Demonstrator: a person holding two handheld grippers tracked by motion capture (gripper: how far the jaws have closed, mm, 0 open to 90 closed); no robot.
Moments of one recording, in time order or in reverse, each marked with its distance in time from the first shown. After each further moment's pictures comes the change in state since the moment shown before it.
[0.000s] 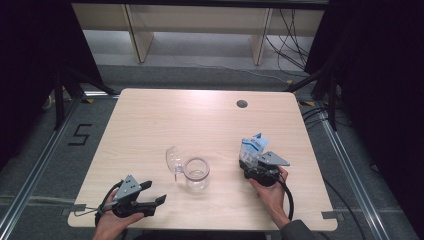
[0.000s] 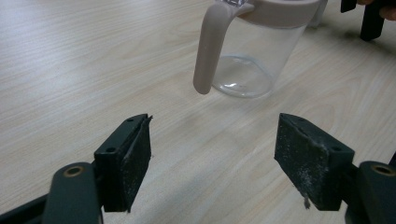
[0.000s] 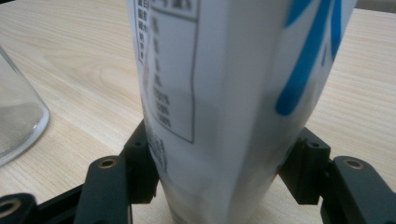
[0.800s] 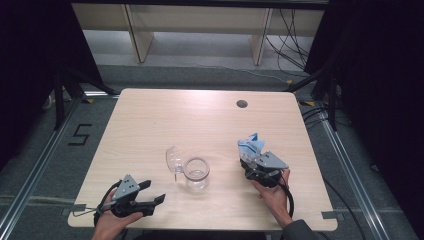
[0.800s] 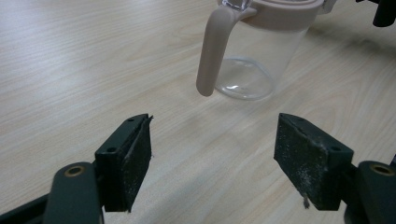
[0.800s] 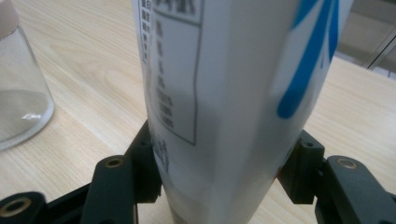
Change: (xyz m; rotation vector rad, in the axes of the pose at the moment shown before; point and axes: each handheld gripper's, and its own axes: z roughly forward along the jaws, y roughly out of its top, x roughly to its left) left arm 0.002 0.001 -0.002 -0.006 0.004 -0.003; right arm 0.013 0.015 -0.017 -0.041 -0.062 -0.182
